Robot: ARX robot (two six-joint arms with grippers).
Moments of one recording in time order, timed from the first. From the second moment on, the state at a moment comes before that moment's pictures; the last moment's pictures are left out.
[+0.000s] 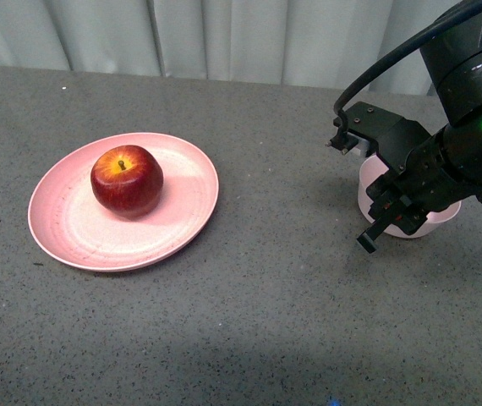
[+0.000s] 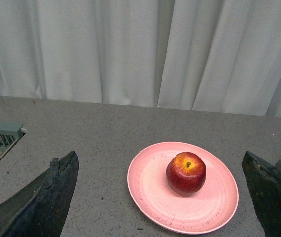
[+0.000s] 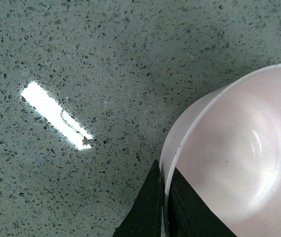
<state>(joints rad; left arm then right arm) 0.00 0.00 0.02 0.00 0.00 0.00 0.26 2.12 1.12 -0.10 -0.08 -0.53</state>
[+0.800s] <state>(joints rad) 0.00 0.00 0.02 0.00 0.00 0.00 0.53 2.13 1.21 -0.16 -0.18 -0.48</state>
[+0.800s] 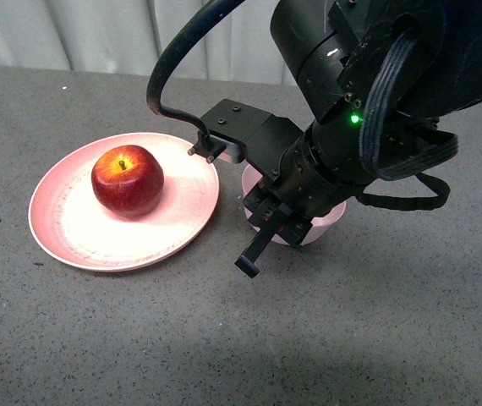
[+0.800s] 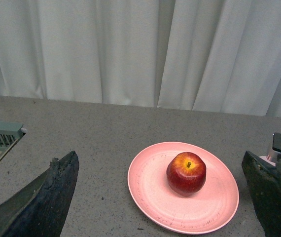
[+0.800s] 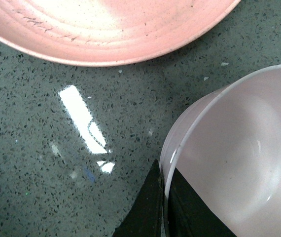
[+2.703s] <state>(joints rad) 0.00 0.00 0.02 0.00 0.00 0.00 0.14 1.24 0.14 1.08 0.13 -0.01</state>
